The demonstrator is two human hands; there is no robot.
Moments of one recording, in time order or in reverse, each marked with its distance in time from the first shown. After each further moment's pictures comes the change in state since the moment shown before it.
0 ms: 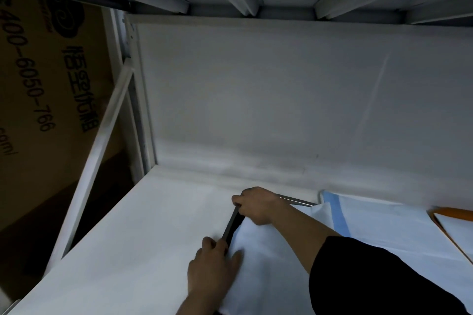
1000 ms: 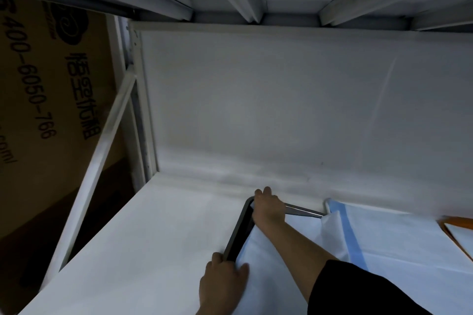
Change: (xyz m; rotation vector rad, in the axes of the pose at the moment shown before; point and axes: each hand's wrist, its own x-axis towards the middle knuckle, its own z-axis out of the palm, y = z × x) left_hand 0.012 0.009 0.013 -0.047 -0.119 -0.135; right_hand 0.009 -0.016 0.002 0.696 0.092 0.911
